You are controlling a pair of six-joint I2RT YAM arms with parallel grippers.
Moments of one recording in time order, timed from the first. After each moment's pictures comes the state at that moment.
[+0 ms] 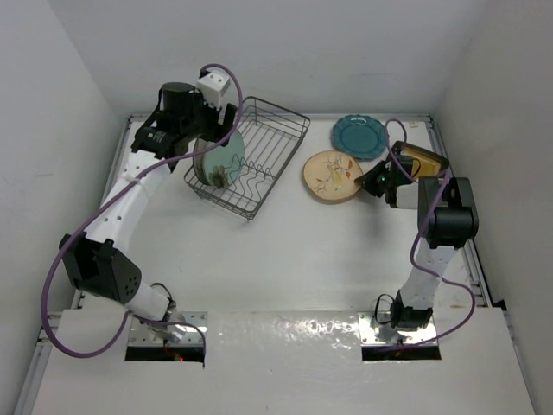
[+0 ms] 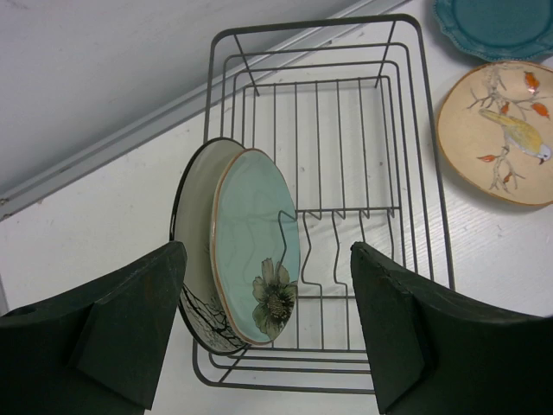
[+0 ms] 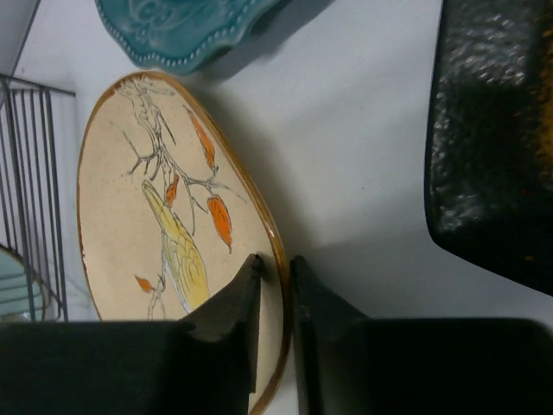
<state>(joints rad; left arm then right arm) -0.26 1.51 1.56 -0.47 0.12 0.19 -0.08 1.99 0.89 0.45 -0.30 0.69</state>
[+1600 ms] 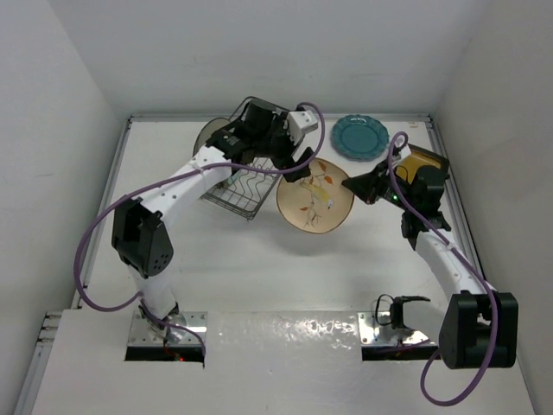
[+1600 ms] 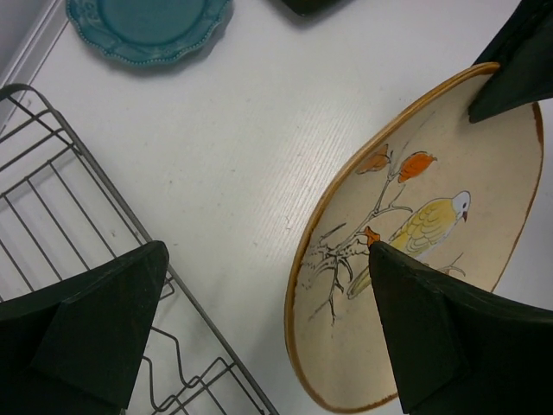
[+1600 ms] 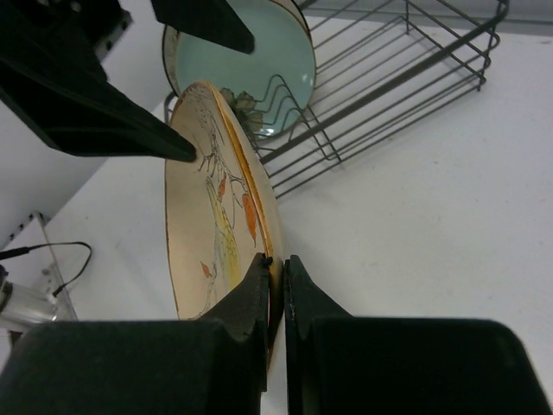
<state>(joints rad) -0.60 1.79 1.69 -0.48 0.45 0.29 -0.02 1.11 0.58 0.38 -0.83 0.32</state>
